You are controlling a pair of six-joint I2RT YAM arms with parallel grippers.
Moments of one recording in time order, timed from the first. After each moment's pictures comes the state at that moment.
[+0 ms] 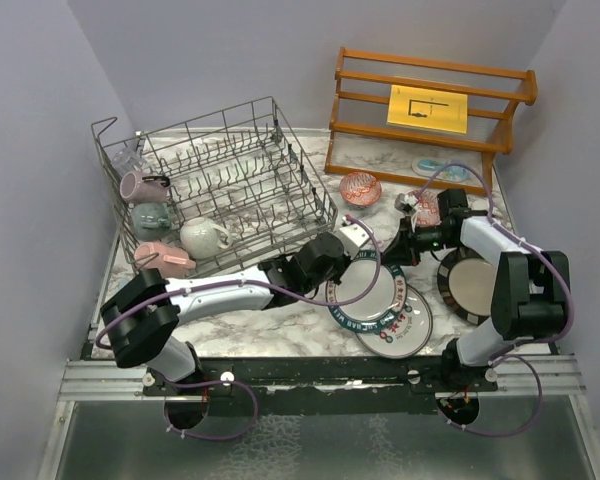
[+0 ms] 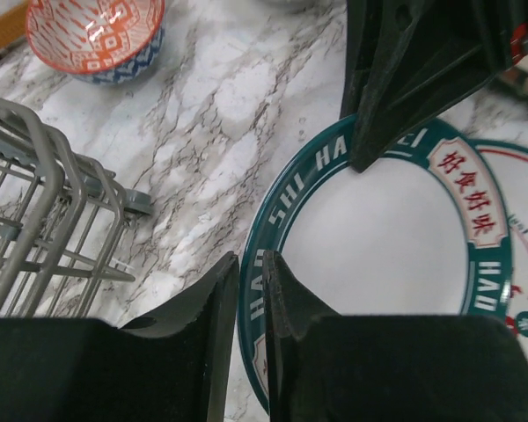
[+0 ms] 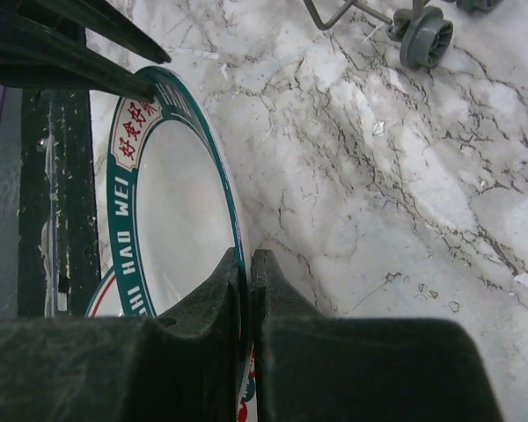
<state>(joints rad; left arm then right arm) -1.08 1.53 0.93 0.11 -0.27 -0.06 0.01 1.58 0.90 -0.66 -1.19 -0.83</state>
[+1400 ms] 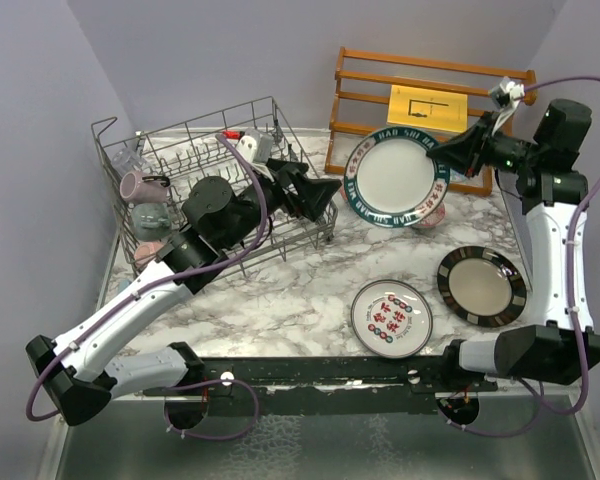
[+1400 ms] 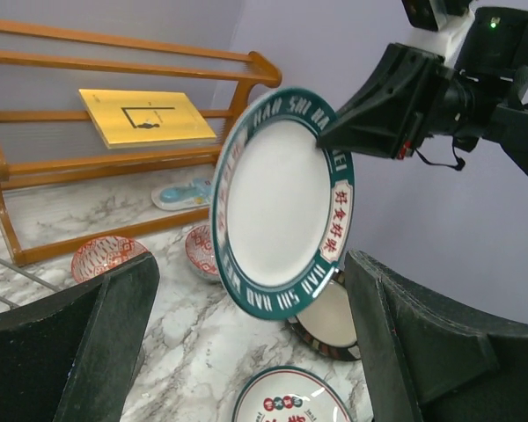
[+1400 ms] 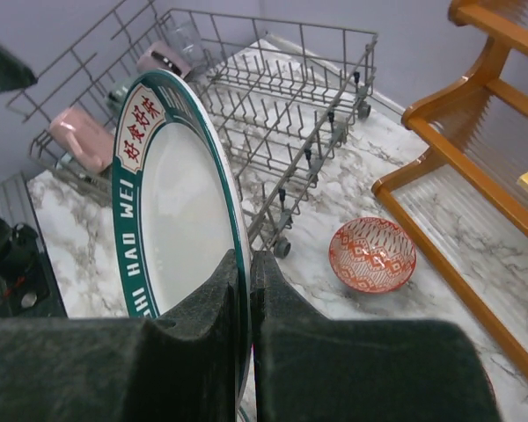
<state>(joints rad) -0.79 1.09 1.16 0.09 0.05 -0.42 -0.19 1.30 1.50 -0.51 -1.18 -0.11</state>
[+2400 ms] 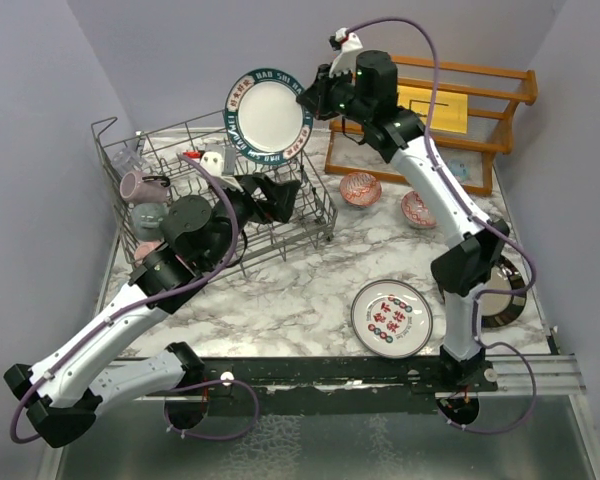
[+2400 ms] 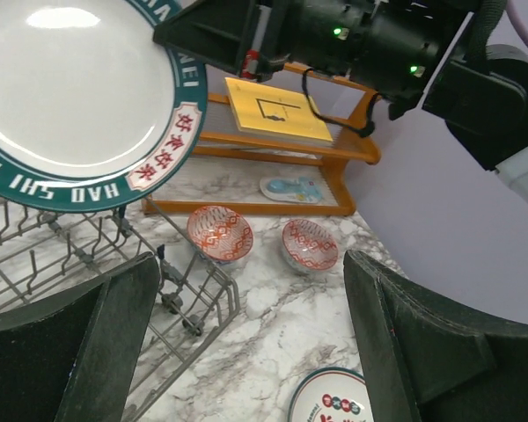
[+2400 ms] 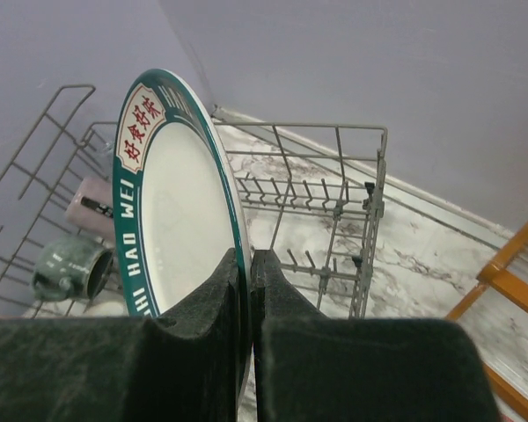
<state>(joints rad) -0.79 0.92 1.09 -0.09 -0.27 -0.40 0.51 1.99 2.24 -0.37 -0.25 0.23</state>
